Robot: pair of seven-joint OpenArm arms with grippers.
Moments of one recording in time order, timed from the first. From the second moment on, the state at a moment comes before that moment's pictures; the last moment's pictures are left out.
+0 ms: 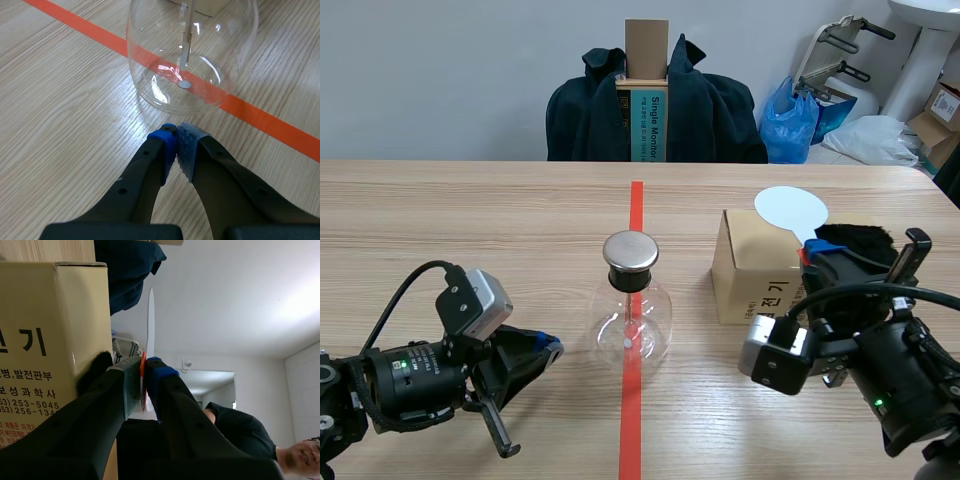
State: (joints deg) left arm 2.4 -29.5 28.9 67.1 -3.1 -29.8 -21.7; right arm -23.9 16.5 -6.9 86.9 -78.1 -27.8 8.4
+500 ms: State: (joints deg) left arm 3.1 -29.6 28.7 67.1 -3.1 -29.8 -22.0; right arm -17.5 16.2 -11.8 76.2 -76.1 -27.8 7.1
